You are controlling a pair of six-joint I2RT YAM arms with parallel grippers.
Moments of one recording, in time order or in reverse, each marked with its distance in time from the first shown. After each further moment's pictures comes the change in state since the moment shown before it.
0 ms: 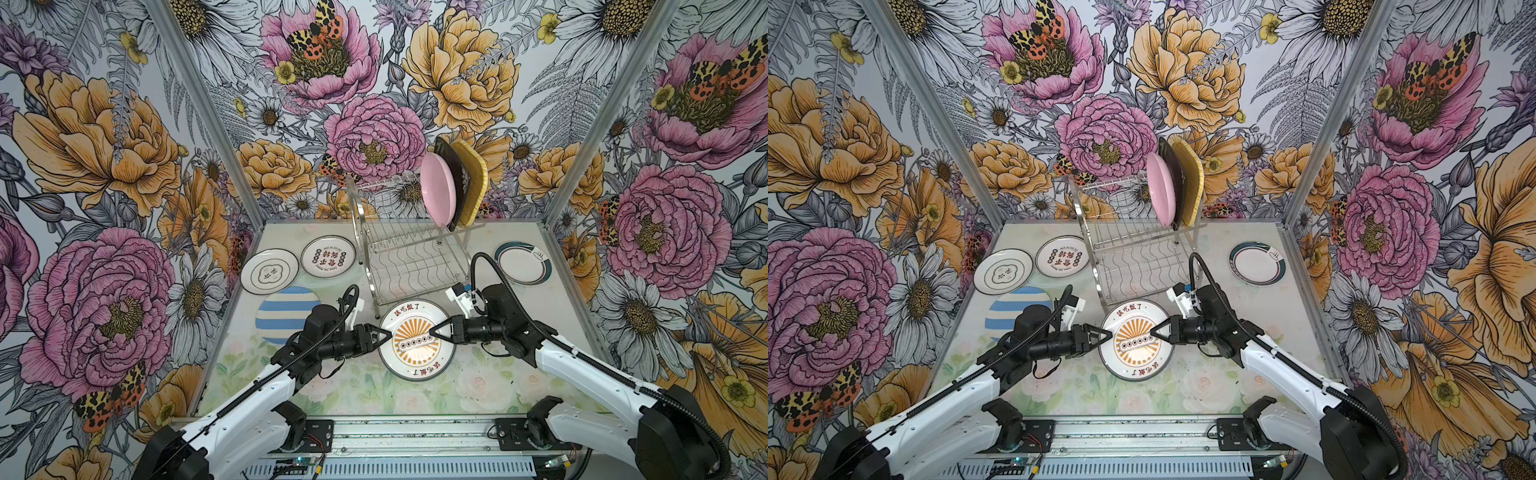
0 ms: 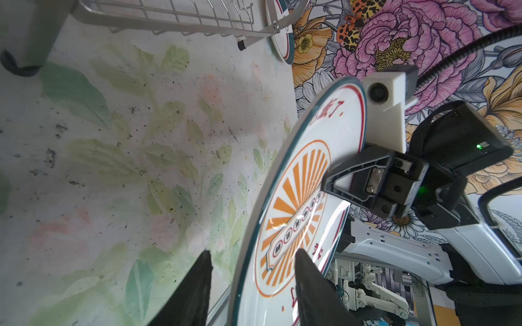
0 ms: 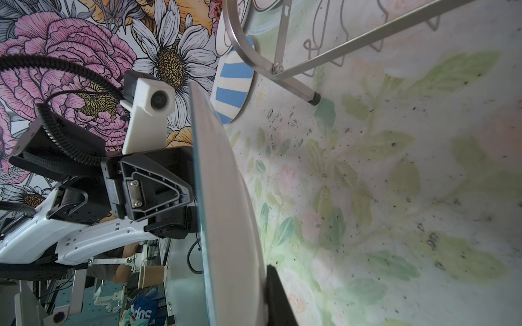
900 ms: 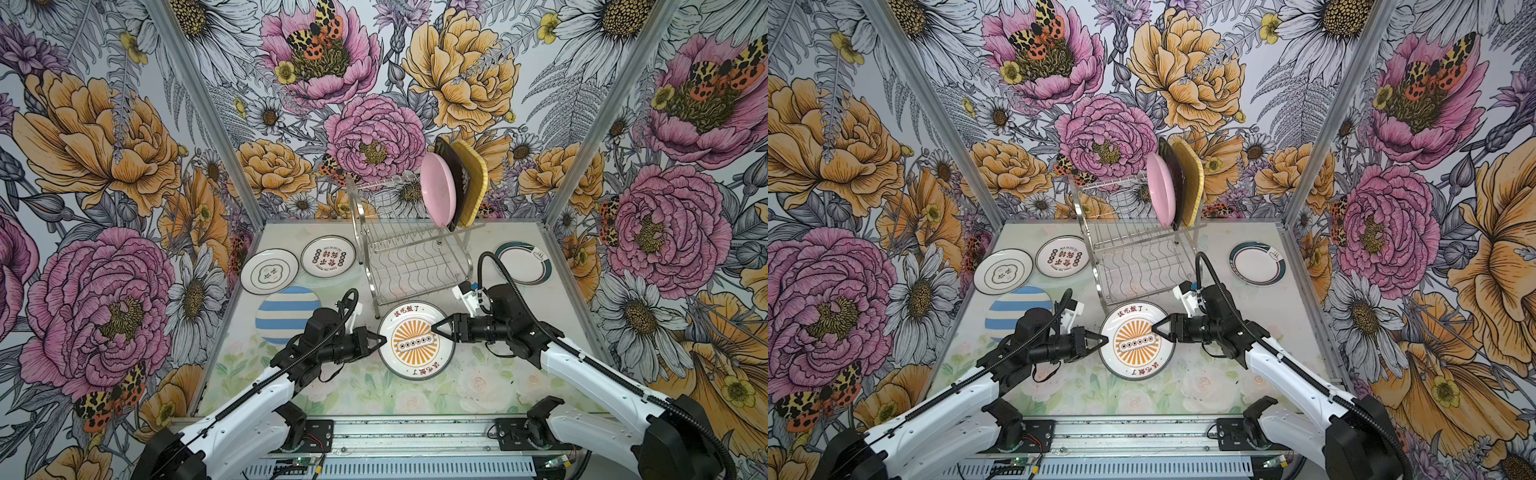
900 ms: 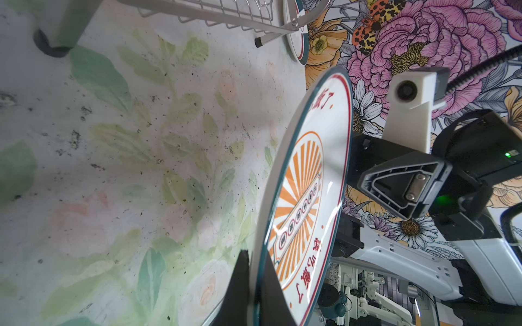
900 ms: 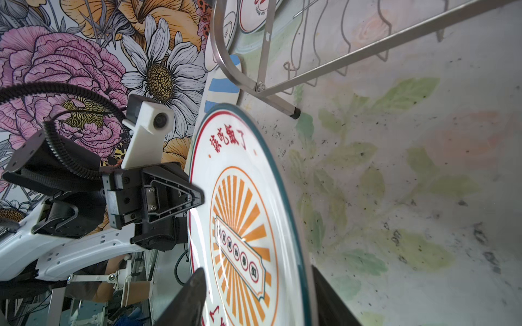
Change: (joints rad) left arm -0.027 0.001 -0.021 -0.024 -0.041 -0.032; right arm -0.035 -0.039 0.000 -0.041 0.031 -0.027
